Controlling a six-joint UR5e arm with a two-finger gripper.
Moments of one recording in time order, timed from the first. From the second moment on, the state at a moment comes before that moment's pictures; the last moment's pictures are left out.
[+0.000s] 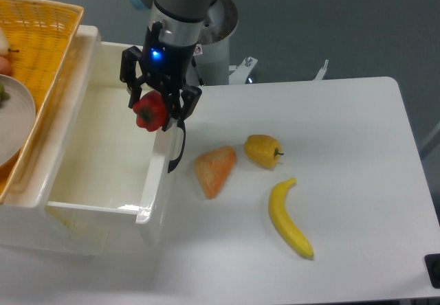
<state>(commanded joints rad) 2.29 -1.61 -1.54 -1.39 1.23 0.89</state>
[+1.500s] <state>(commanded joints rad) 2.22 -1.62 -1.57 -1.45 1.25 0.72</state>
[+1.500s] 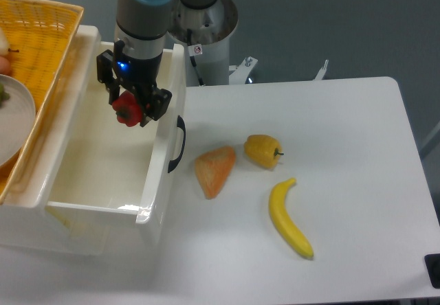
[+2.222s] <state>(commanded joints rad) 2.20 -1.64 -1.60 -1.46 1.23 0.56</state>
